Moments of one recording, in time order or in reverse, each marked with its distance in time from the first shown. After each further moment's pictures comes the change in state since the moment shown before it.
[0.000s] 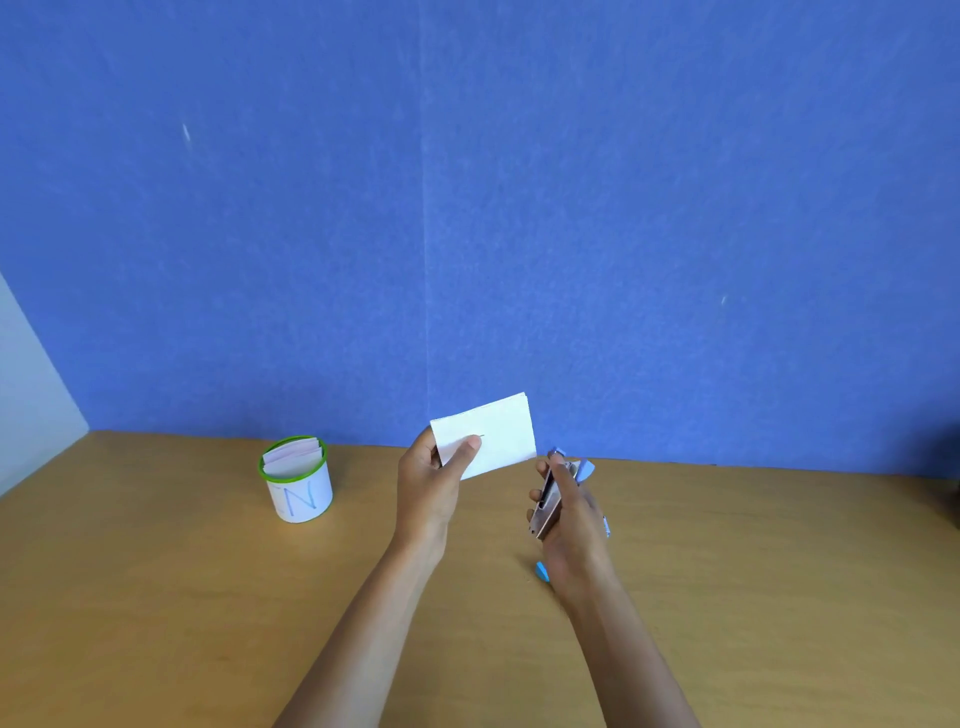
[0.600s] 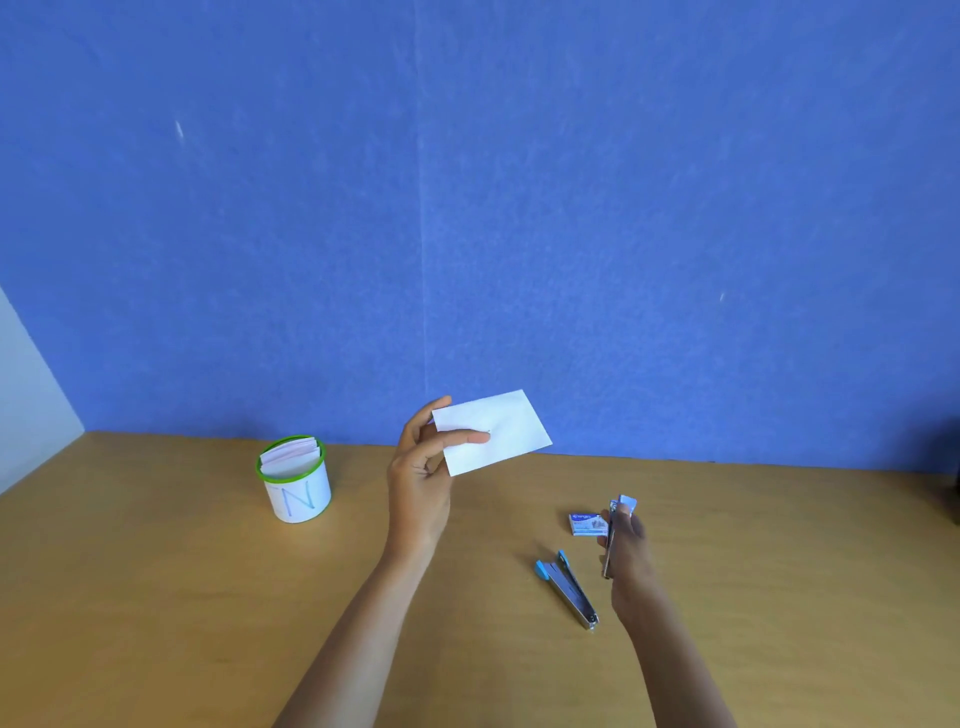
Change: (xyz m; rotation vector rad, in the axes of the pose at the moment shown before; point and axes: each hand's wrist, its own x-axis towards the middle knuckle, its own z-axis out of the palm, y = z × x) left_hand 0.003 -0.006 -0.011 0.275 -0.065 0.418; right_hand 0.053 0.034 -0.086 -0.340 0.271 0.079
